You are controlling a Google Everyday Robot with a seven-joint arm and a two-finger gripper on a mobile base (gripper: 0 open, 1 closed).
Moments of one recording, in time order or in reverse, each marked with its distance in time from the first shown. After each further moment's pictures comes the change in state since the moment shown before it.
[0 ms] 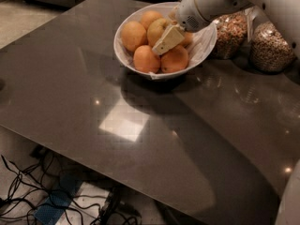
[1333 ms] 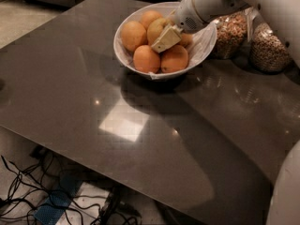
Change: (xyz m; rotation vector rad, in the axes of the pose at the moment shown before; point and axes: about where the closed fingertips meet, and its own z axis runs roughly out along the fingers) arm 0.001 0.004 0.009 -0.040 -0.001 0.019
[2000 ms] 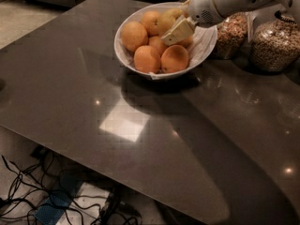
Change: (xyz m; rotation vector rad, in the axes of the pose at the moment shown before) arm -0.007 -0.008 -0.046 0.067 -0.086 -0.013
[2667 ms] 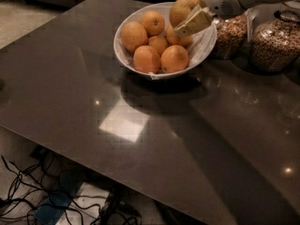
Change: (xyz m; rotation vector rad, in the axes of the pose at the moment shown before) arm -0.010 -0.002 -0.049 0.066 -0.036 -0.065
